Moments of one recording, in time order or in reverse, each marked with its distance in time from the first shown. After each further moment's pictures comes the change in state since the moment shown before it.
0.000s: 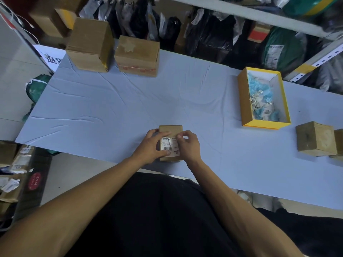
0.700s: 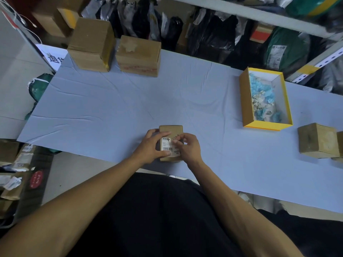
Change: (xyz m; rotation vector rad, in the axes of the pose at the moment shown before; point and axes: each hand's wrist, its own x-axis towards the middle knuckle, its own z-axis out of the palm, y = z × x) left_hand 0.002 -0.002 0.000 -0.007 0.008 0.007; right_hand 0.002 0.009 0.001 0.056 -0.058 -0.046
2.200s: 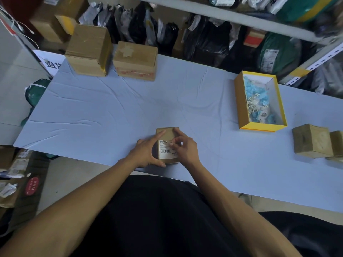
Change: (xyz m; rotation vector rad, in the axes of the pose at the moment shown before) left_hand -0.008 0.006 -0.014 0.225 -0.177 -0.107; right_hand -0.003 -0.018 -0.009 -0.191 -0.089 -0.121
